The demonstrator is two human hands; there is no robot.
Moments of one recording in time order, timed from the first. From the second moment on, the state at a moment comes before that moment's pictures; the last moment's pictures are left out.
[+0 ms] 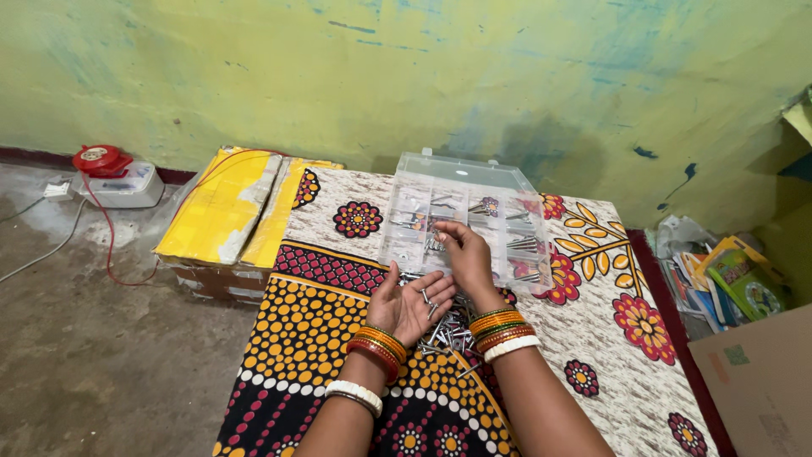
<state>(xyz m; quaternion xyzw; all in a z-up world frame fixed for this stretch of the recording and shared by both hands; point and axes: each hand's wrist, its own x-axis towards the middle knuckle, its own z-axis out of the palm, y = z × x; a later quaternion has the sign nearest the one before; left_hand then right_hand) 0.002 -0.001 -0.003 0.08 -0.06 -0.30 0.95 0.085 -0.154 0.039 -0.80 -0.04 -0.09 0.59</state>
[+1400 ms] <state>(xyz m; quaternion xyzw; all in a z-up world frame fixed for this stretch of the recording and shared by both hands) 0.002 0.000 -0.004 0.06 -0.07 -0.30 0.95 0.078 -0.211 0.033 -0.59 -0.02 -0.21 0.78</state>
